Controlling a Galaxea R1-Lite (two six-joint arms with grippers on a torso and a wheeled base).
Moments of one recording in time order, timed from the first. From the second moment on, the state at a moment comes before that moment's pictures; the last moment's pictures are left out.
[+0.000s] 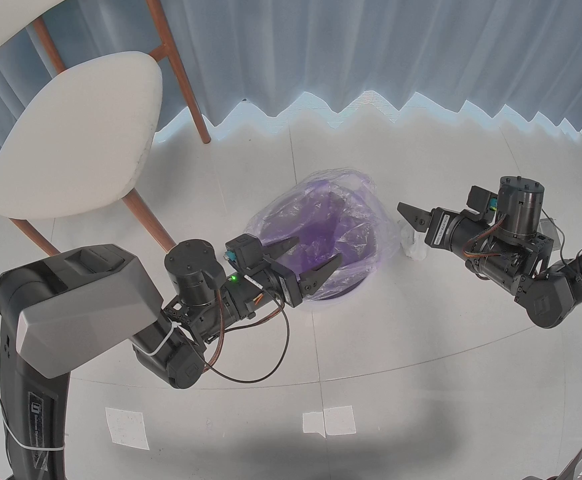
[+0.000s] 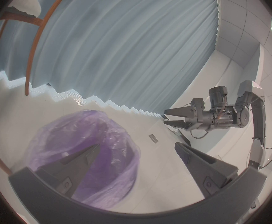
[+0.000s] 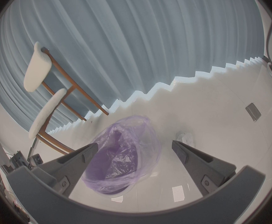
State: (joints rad) left arm -0.53 2.33 -0.98 -1.51 -0.39 -0.26; right arm 0.21 1.88 -0.86 -0.85 -0.04 0.31
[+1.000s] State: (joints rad) left arm -0.47 2.21 -1.25 -0.76 -0.58 0.10; right arm 0.19 1.80 -0.88 -0.85 -0.02 0.33
